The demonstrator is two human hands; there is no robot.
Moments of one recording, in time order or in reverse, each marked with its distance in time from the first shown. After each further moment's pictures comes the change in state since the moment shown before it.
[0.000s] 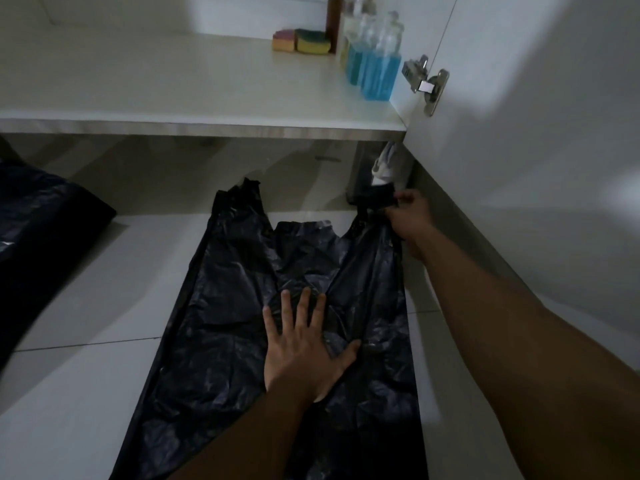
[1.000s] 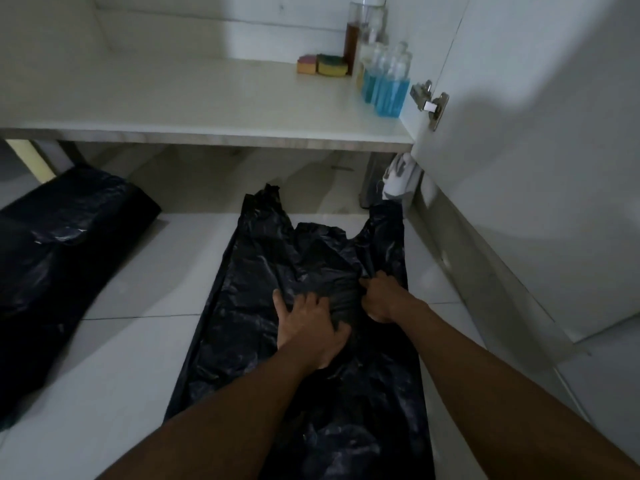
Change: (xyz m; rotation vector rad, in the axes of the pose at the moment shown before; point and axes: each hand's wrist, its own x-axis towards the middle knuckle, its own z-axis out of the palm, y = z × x) left_hand -0.019 -0.013 -0.038 -0.001 0.023 0.014; right_hand -0.112 0.059 0.018 -1.216 -0.622 -0.126
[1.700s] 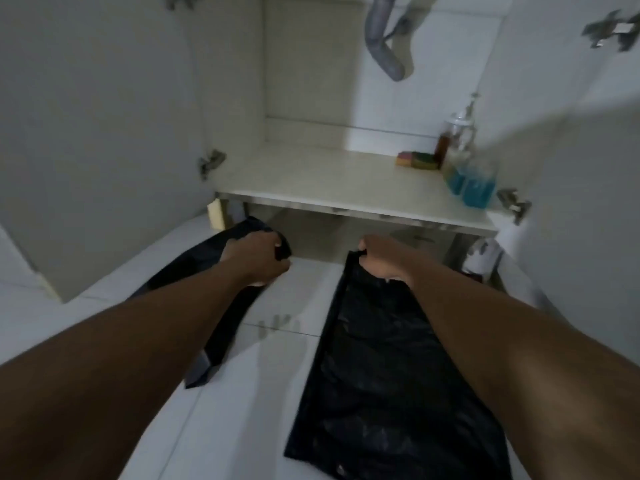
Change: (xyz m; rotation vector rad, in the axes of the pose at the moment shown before) left_hand -0.093 -0.254 -0.249 -0.030 0.212 -0.209; right_hand -0.102 -0.253 -0.131 -0.051 0.265 -0.346
